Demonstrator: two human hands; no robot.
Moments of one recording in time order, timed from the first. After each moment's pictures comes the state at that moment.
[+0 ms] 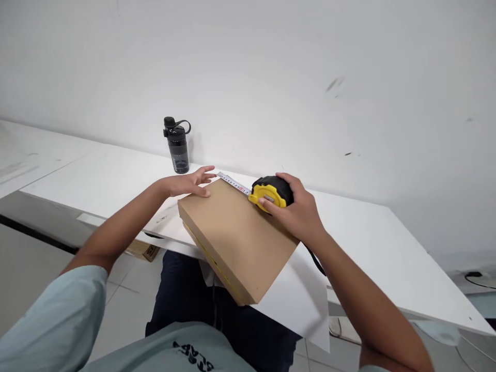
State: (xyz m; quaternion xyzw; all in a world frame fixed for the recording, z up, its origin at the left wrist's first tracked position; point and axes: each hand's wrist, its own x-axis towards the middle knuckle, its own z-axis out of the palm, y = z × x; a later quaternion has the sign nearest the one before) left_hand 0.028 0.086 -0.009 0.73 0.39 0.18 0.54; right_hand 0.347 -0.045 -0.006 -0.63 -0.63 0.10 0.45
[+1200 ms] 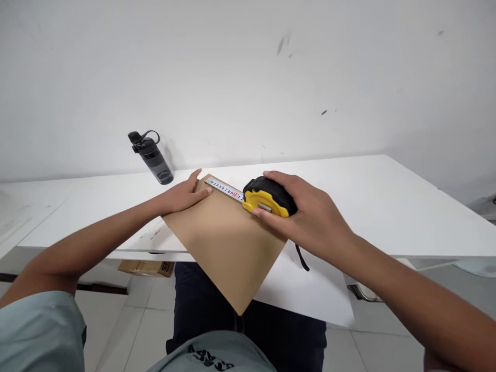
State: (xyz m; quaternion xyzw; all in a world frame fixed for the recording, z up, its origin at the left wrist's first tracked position) left_hand 0.083 0.049 0.021 0.82 0.52 0.00 0.22; right_hand 0.366 -0.119 -0.003 -0.62 -0.67 0.01 0.42
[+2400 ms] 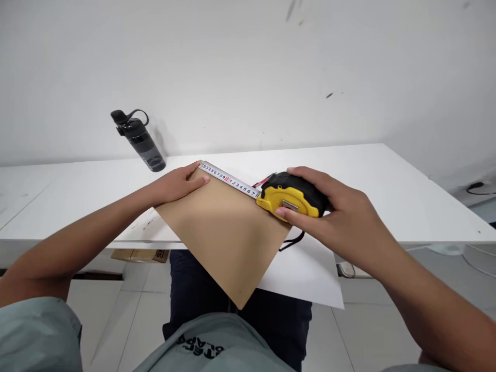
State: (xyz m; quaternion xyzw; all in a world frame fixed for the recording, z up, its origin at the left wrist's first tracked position) left_hand 0.083 0.048 0.025 0.85 0.47 0.03 0.24; right_hand 0.390 -0.146 -0.007 -0.66 -0.63 0.05 0.40
